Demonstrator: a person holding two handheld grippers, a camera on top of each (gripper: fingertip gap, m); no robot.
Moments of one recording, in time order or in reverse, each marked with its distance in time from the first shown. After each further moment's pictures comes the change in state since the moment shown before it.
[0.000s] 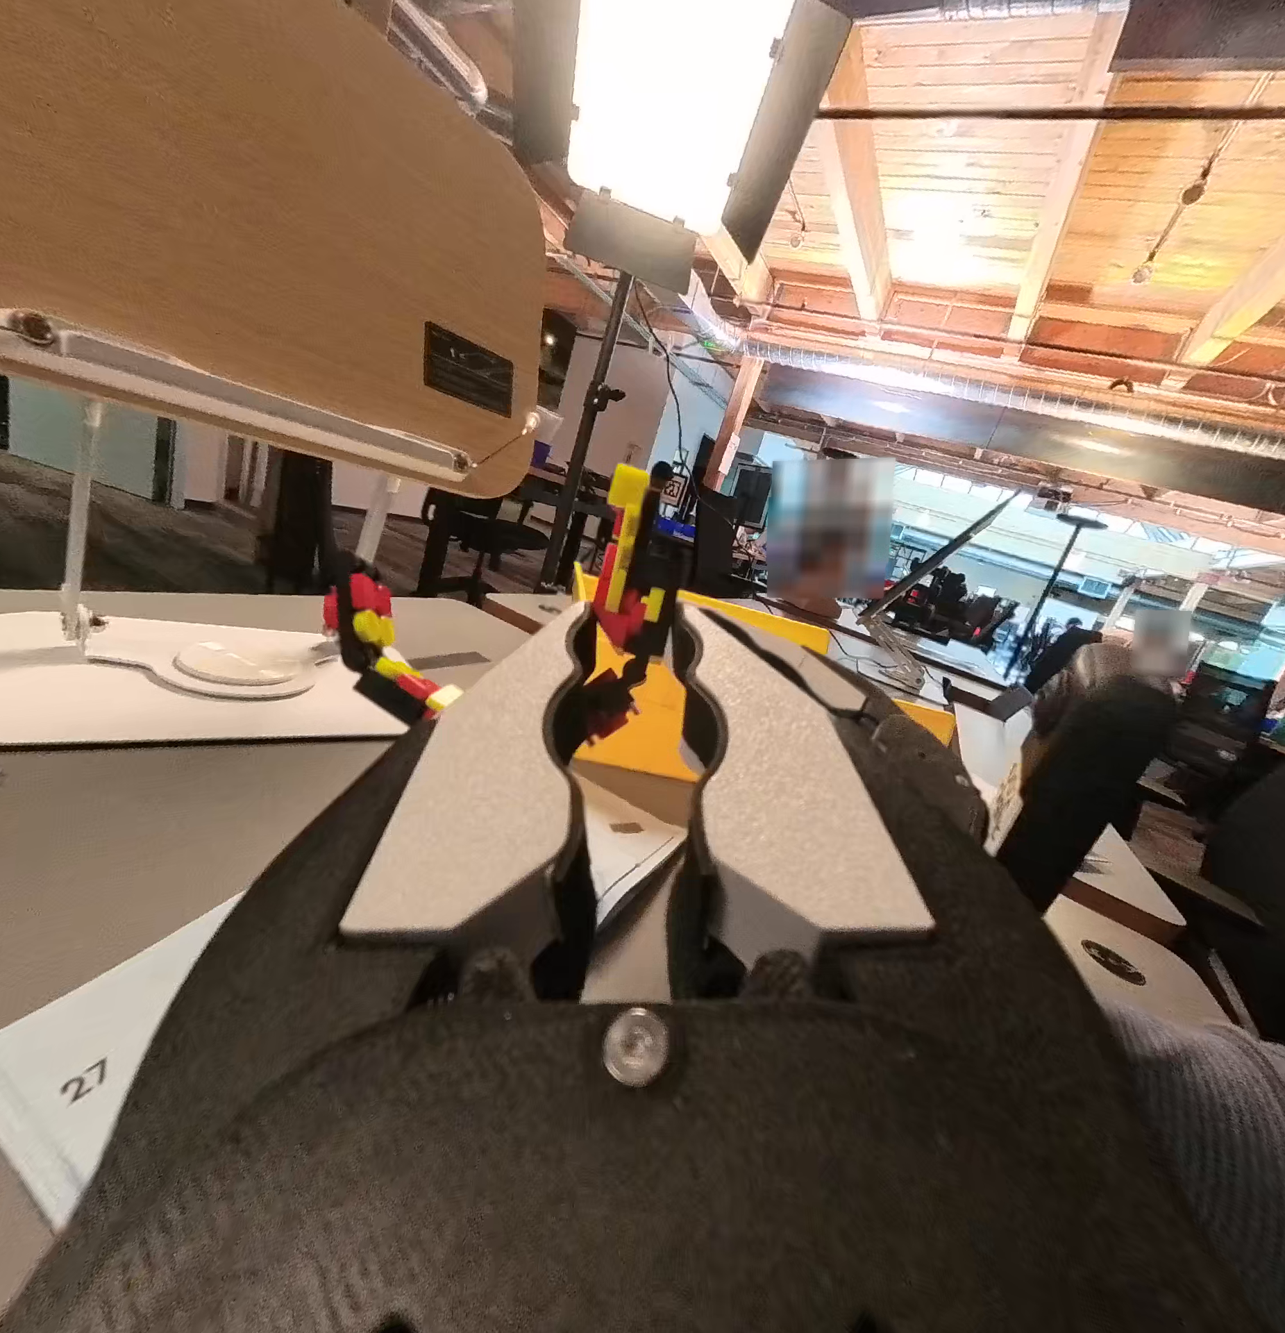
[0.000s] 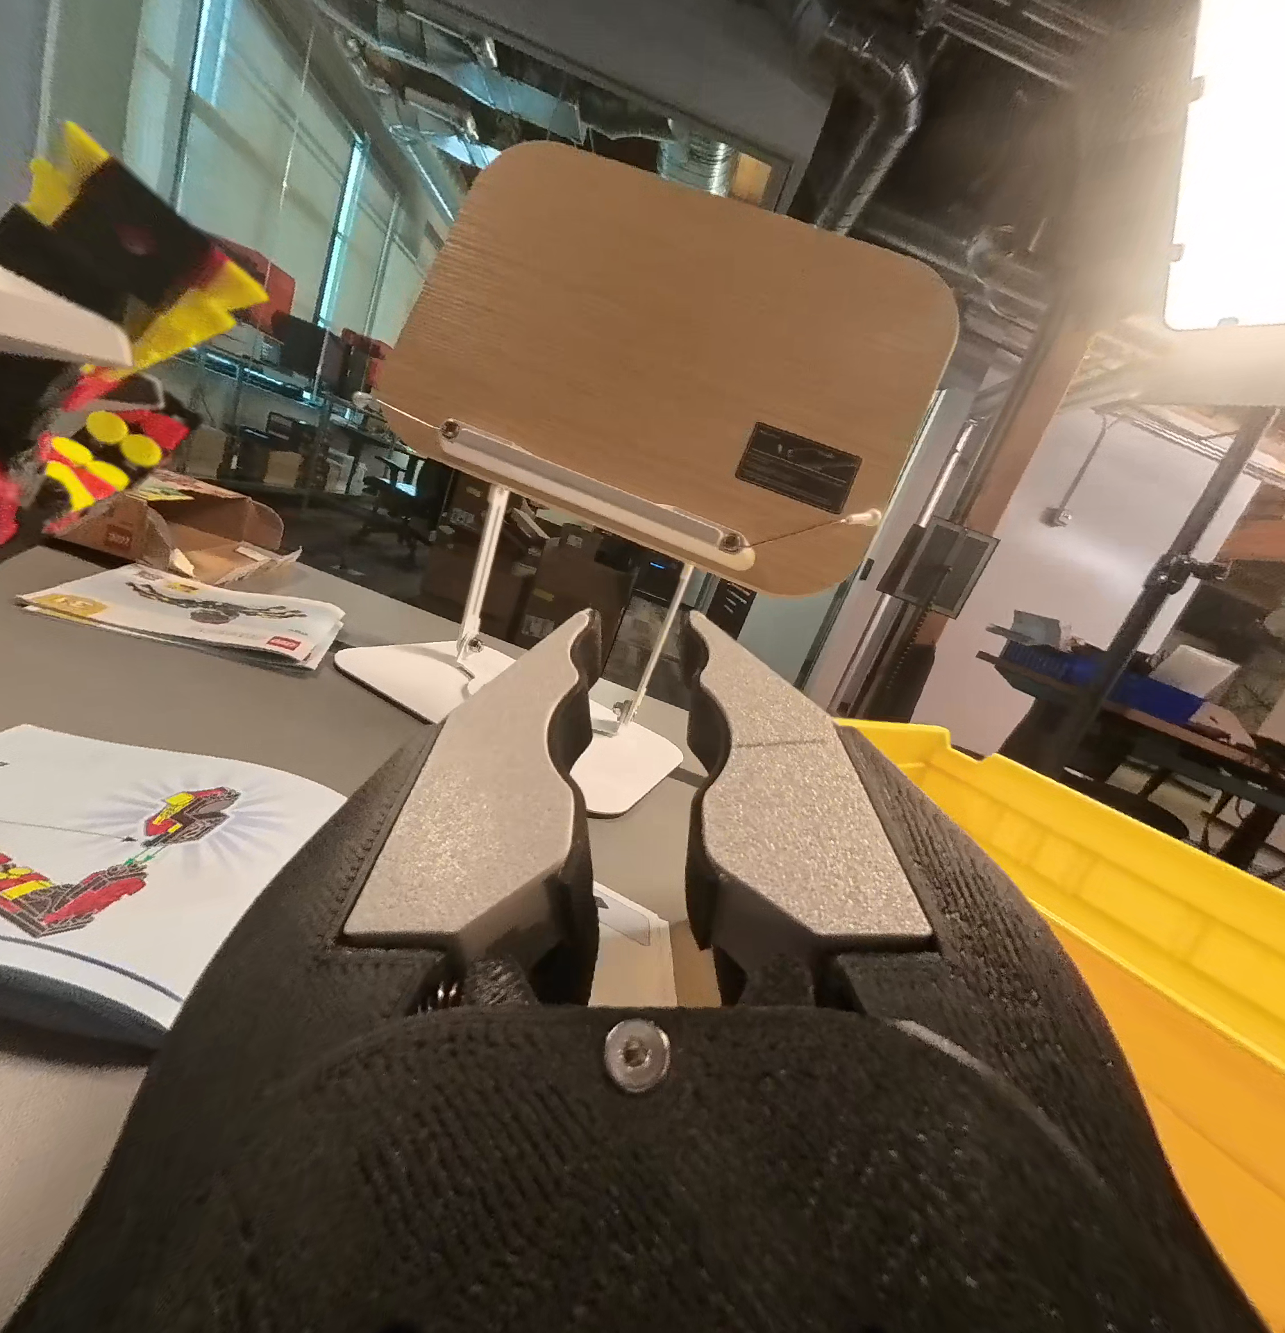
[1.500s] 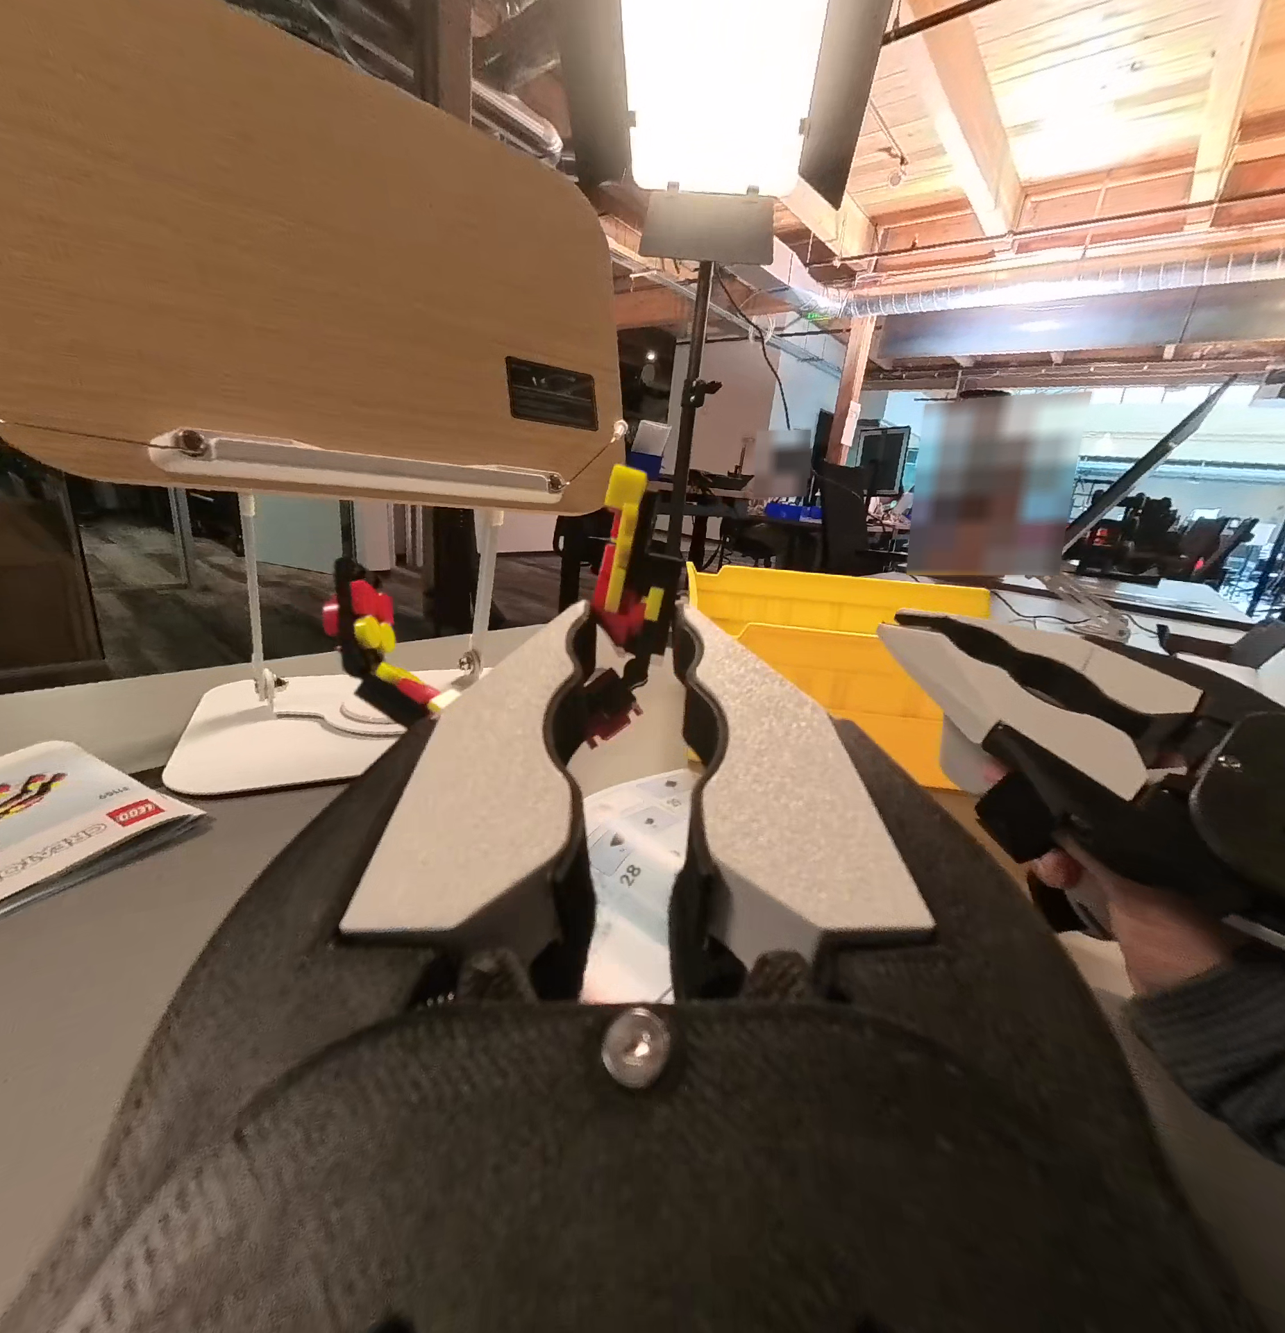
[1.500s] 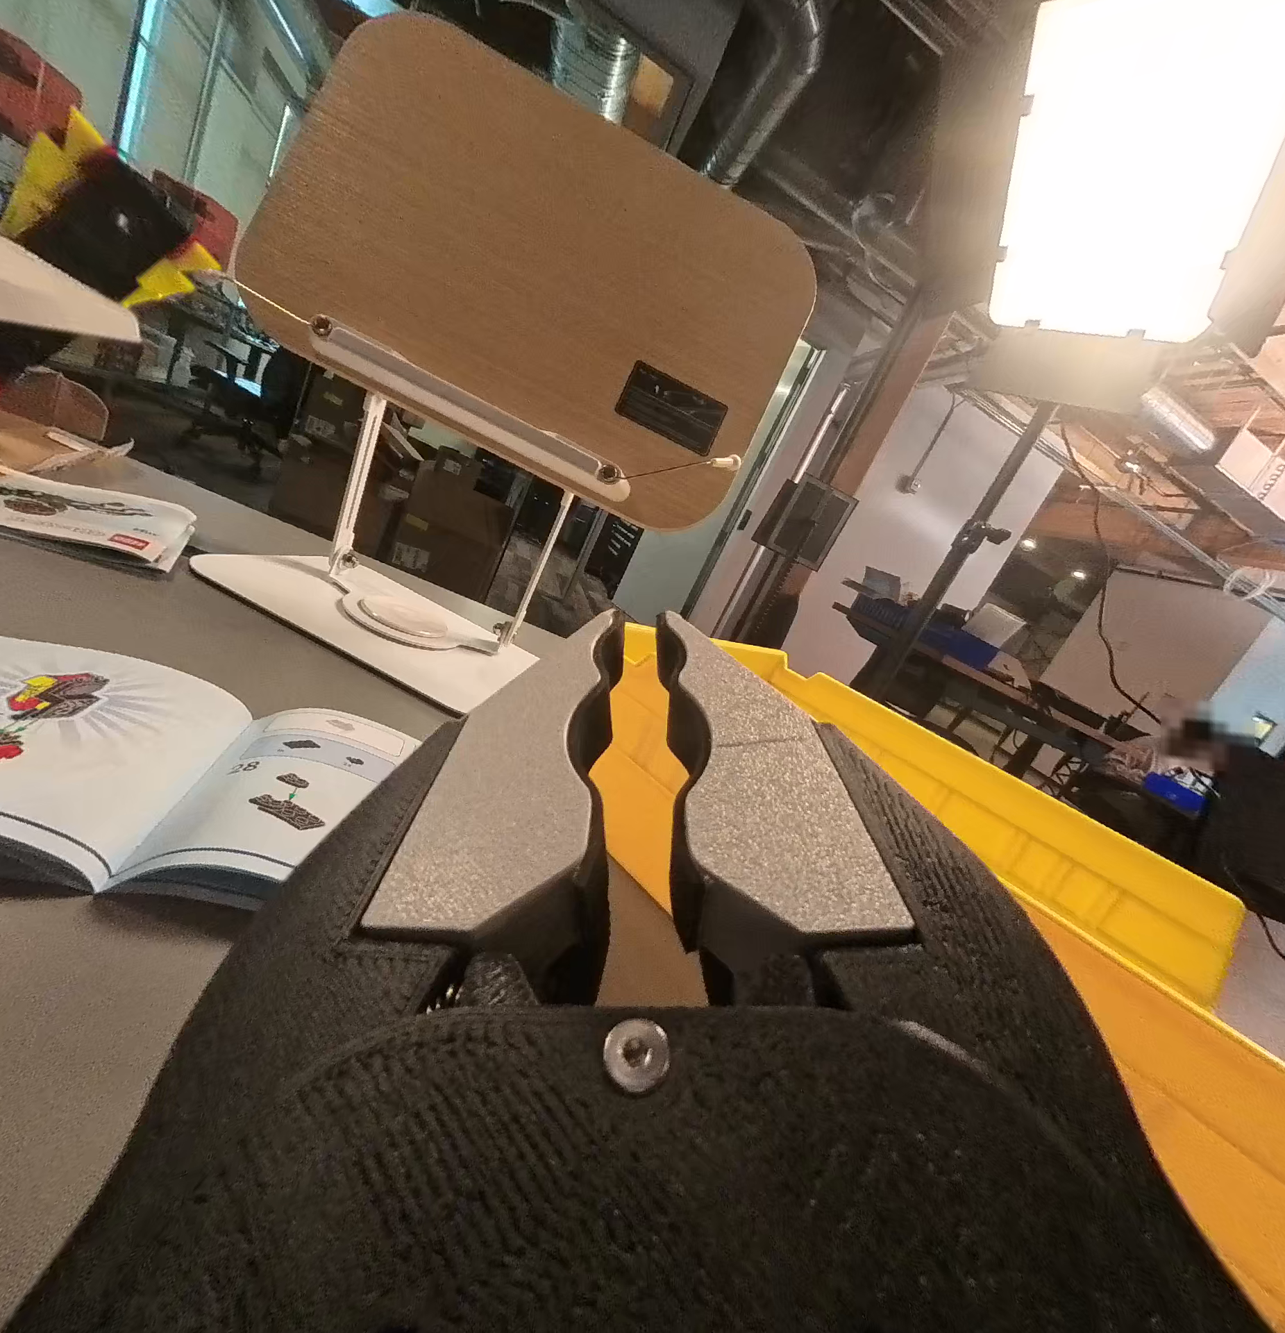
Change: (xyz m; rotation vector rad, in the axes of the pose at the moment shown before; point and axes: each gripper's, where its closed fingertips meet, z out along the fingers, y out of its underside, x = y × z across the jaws) left arm -0.024 0.009 0.012 0.007 -0.139 0.249; right arm 0.033 0.005 -0.045 -0.102 0.157 -0.138
